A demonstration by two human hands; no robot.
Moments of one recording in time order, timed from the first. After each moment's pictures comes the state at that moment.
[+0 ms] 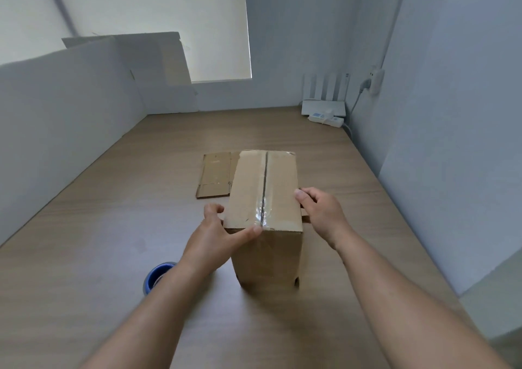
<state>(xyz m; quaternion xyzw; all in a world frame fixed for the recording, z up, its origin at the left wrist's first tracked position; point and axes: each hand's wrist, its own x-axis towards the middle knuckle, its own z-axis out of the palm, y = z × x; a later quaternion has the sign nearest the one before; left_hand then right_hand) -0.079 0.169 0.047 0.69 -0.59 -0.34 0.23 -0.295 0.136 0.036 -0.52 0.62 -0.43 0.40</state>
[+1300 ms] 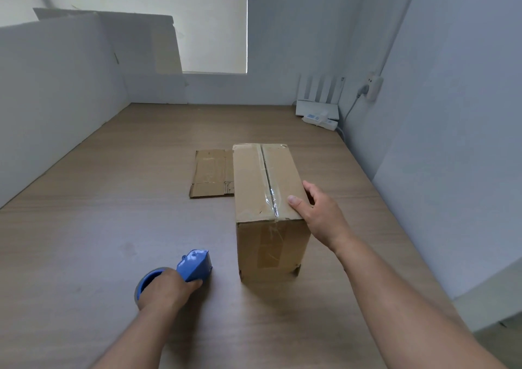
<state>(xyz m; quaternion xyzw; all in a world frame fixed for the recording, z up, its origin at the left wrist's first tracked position) 0.022 0.149 -0.081 0.82 -0.52 -0.23 -0.01 -0.269 0.119 0.039 -0.60 0.66 -0.36 0.29</state>
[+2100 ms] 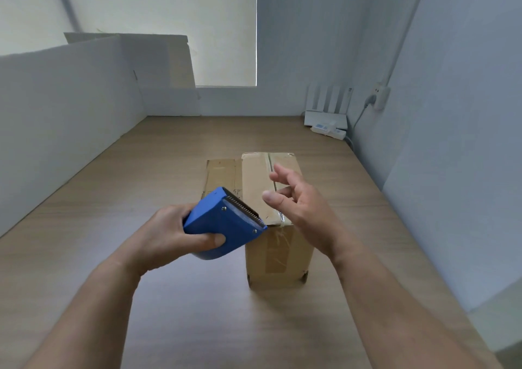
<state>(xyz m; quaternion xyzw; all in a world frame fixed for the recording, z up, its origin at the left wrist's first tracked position) 0.011 0.169 0.111 0.54 -0.70 -0.39 0.27 -0.221 0.160 0.110 -0.66 0.49 -0.42 0.39</state>
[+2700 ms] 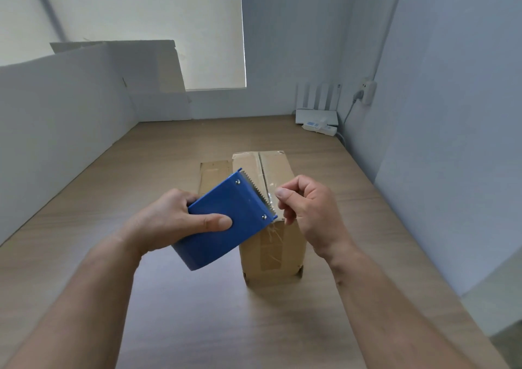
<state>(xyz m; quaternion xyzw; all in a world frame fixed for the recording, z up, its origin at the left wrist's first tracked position) -0.006 0.161 0.142 0.53 -0.70 -0.42 0.20 -0.229 0.175 0.103 -0.54 0.50 -0.54 0.41</state>
